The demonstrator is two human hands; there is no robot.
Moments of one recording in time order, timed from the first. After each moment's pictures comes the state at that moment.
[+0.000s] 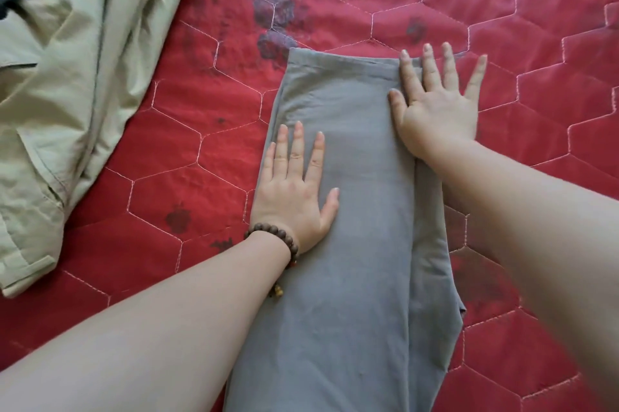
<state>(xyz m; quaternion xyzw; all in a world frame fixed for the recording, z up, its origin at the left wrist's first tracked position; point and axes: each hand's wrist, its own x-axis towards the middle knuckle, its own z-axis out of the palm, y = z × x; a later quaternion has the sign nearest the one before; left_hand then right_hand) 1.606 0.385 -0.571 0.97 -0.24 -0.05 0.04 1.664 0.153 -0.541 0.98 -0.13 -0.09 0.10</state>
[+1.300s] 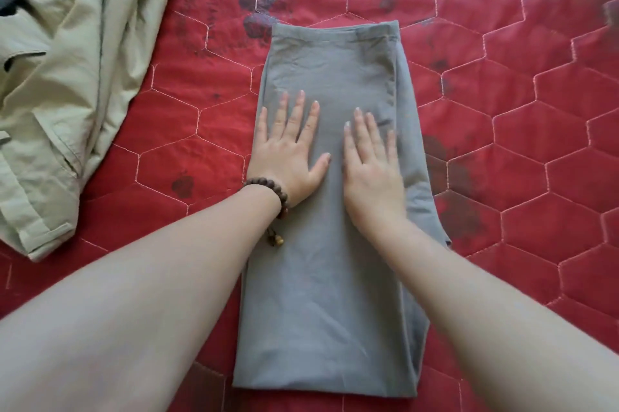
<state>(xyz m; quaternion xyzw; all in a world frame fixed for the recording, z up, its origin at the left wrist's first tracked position) 1.608 0.391 -0.563 0.95 -0.29 -0.09 0.01 1.524 0.260 -0.553 0.99 -0.09 -0.01 -0.07</state>
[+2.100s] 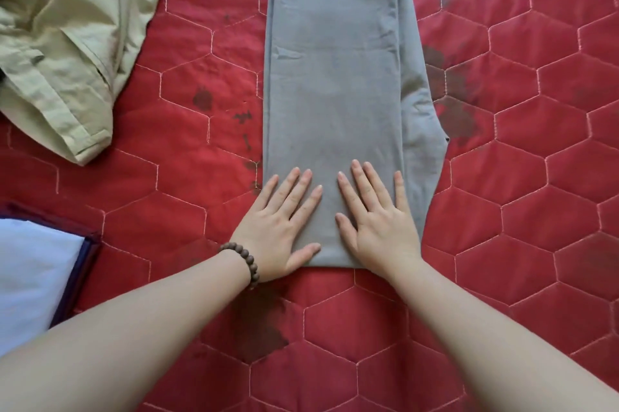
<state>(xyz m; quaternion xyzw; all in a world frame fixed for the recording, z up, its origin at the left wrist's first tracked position) 1.411 0.522 -0.564 0.87 -0.48 -0.13 0.00 1.329 0.321 -0.562 1.00 -0.03 -0.08 -0.04</state>
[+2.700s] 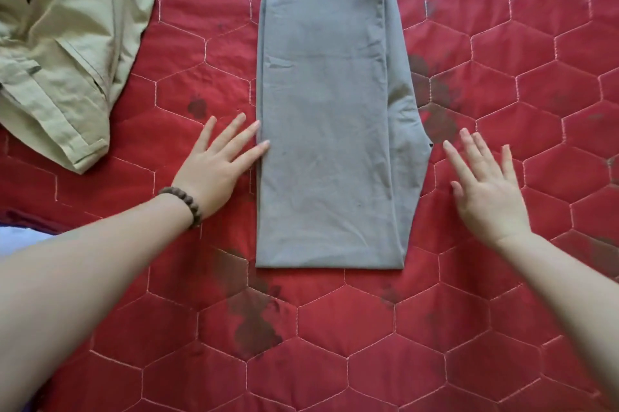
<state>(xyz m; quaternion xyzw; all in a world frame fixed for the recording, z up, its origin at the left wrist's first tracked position) 1.514 0.550 -0.533 0.88 -0.47 -0.03 0.00 1.311 0.165 -0.522 1.00 -0.08 -0.05 0.00</state>
